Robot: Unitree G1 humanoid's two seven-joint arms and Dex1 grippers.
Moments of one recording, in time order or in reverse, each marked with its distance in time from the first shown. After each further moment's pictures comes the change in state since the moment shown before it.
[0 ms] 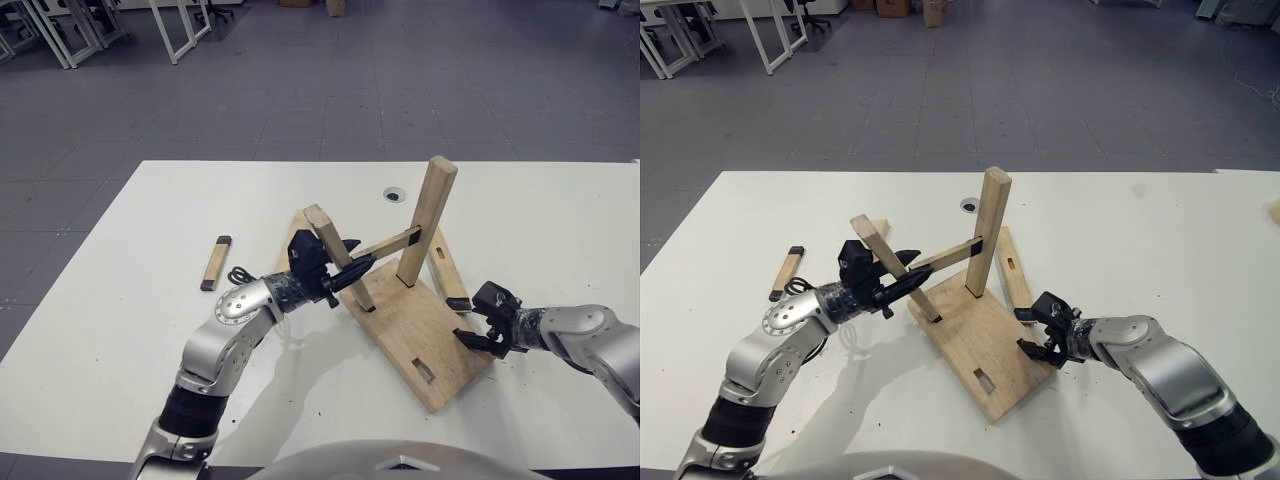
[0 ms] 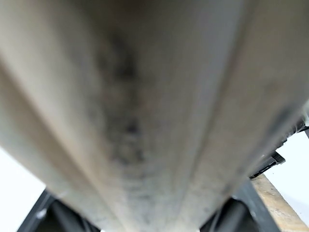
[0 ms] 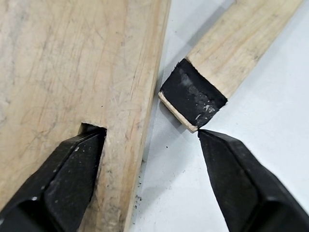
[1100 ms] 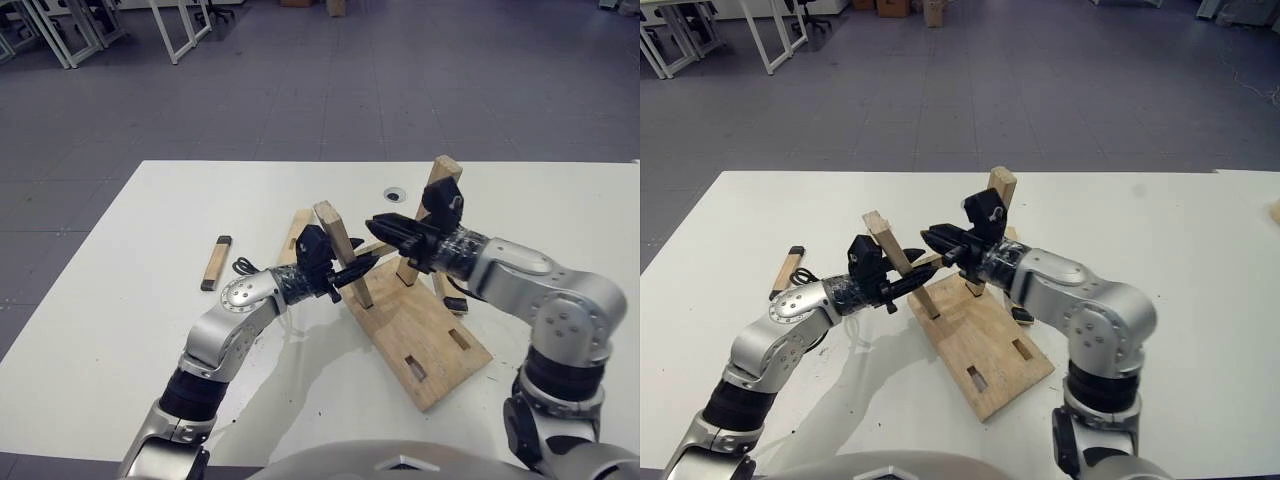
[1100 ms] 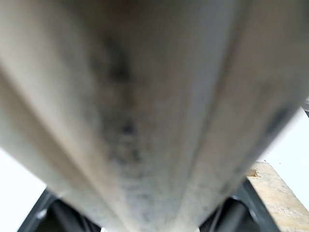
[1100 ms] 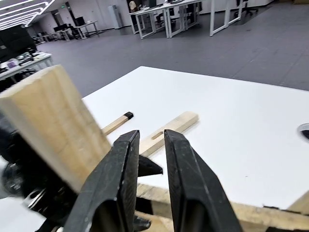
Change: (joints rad) left arm -0.060 0.045 -0.049 0.077 -0.001 -0.047 -0.011; right arm -0.377 0.743 -0.229 -0.095 0.283 0.162 -0.429
